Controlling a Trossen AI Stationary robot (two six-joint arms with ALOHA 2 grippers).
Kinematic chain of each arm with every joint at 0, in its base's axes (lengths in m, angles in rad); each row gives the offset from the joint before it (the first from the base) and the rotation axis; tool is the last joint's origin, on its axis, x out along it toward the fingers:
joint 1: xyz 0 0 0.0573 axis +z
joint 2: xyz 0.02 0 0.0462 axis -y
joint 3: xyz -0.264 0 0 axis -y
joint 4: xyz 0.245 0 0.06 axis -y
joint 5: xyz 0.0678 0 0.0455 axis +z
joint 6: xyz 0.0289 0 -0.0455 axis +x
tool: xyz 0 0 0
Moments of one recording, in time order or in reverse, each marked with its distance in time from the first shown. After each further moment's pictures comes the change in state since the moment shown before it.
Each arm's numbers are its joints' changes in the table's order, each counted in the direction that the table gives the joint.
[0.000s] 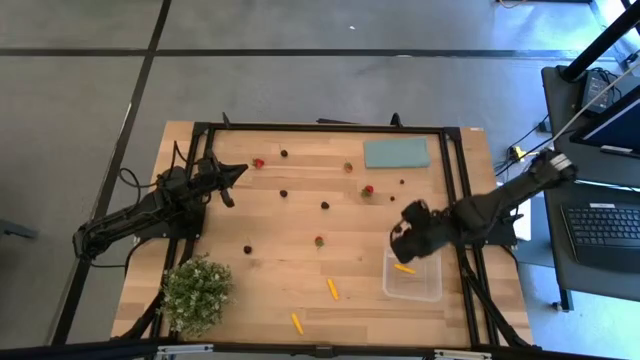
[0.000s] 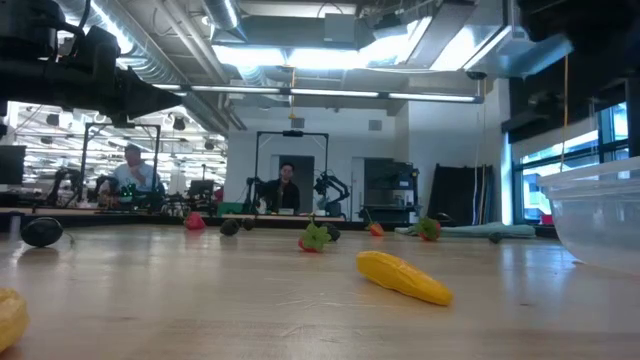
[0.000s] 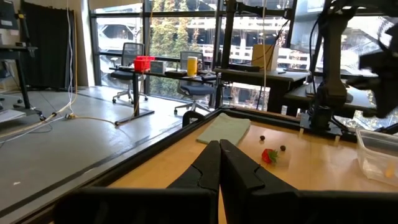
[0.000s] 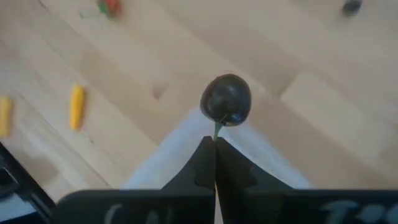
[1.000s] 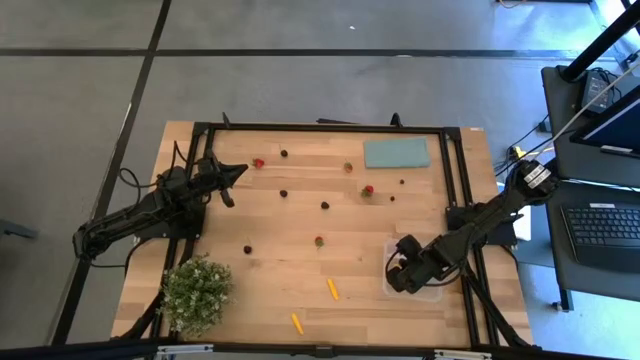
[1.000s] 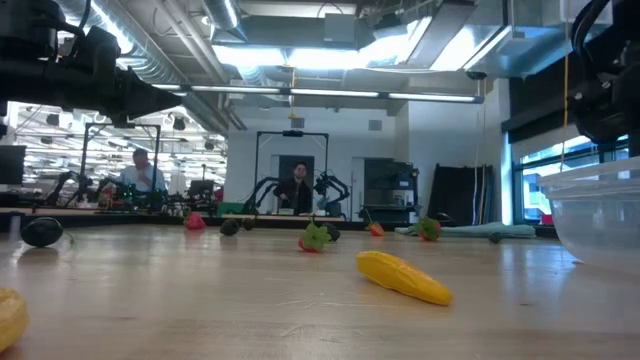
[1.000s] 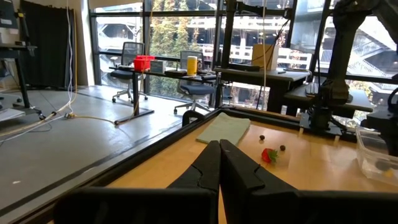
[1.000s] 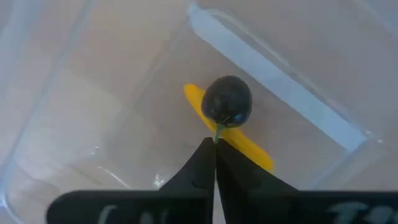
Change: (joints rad) left arm 0.000 0.000 0.000 -0.002 0.000 -0.003; right arm 0.145 -0.267 -0.208 0.333 0.192 0.265
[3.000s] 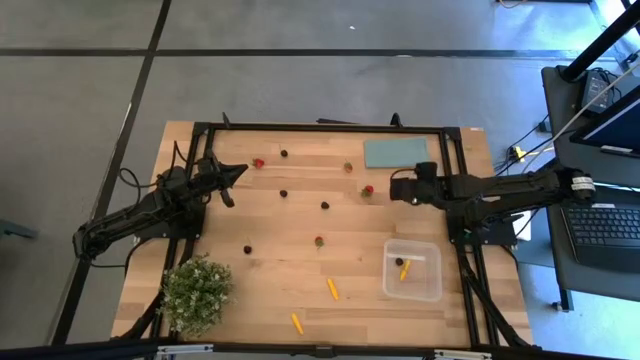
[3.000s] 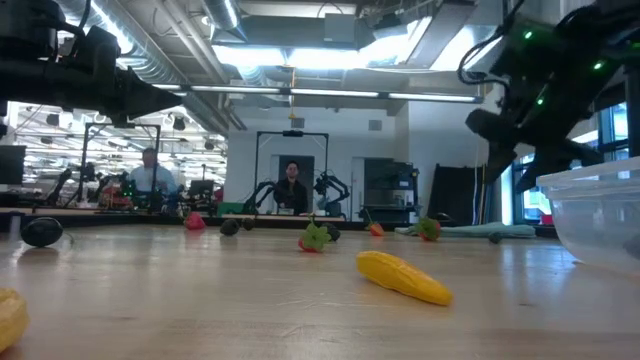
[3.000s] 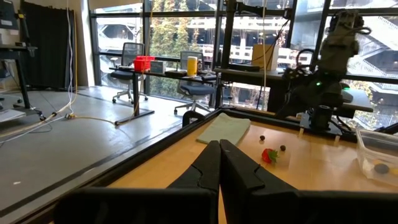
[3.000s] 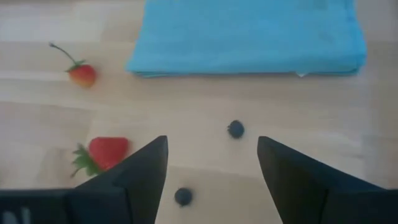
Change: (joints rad) left arm 0.000 0.000 0.000 0.002 0.000 0.003; right arm -0.807 0.468 -0.269 0.076 -0.521 -0.476
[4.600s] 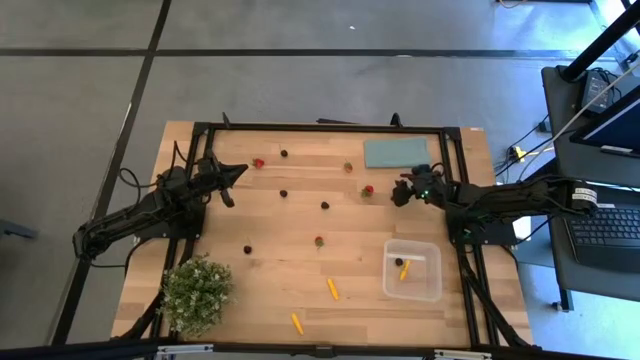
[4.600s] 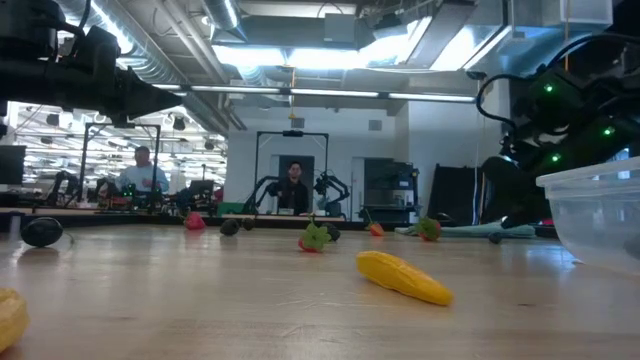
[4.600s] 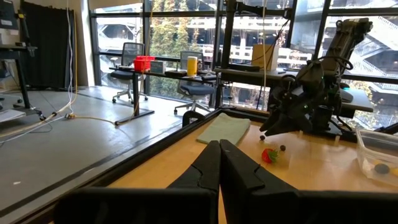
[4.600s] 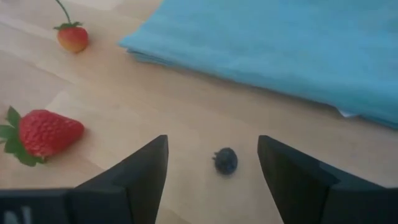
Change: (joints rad) left arm 0.000 0.000 0.000 0.000 0.000 0.000; right arm -0.222 -0.001 -0.398 0.759 0.155 -0.611
